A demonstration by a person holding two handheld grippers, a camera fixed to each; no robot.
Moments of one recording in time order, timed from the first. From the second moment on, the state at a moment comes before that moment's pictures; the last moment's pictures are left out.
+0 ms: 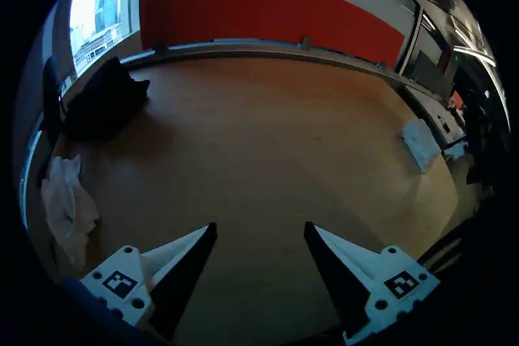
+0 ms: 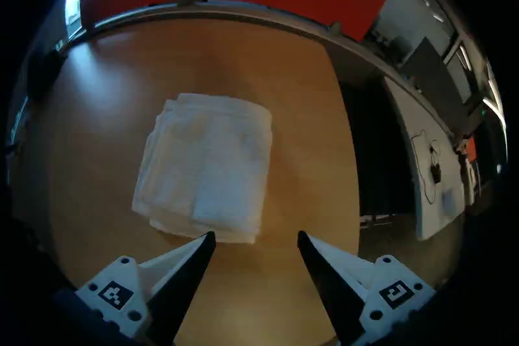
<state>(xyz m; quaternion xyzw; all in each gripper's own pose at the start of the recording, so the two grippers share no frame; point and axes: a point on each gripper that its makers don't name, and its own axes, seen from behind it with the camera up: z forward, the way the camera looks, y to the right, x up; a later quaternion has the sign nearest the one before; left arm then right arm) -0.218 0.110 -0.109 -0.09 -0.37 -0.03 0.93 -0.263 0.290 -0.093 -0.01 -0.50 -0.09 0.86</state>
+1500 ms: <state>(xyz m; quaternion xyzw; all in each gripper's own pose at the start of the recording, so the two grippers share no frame) -0.196 0.085 -0.075 -0.06 -0.33 -0.04 0.94 -0.232 0.220 -0.058 -0.08 -0.37 0.06 0.92</state>
